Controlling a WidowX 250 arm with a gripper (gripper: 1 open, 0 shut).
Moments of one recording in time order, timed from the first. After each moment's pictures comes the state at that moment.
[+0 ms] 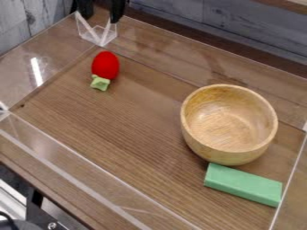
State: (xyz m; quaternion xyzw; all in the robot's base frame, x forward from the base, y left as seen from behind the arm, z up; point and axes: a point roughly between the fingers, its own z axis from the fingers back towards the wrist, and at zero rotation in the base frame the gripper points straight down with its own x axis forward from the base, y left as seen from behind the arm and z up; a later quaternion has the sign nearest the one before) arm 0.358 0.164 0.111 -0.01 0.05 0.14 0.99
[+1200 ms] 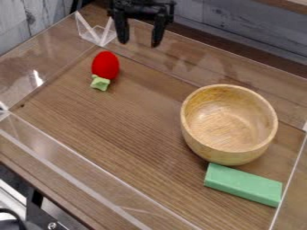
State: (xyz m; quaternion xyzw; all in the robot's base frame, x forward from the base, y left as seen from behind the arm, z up) arm 0.347 0.081 0.094 -0.02 0.12 0.16 0.98
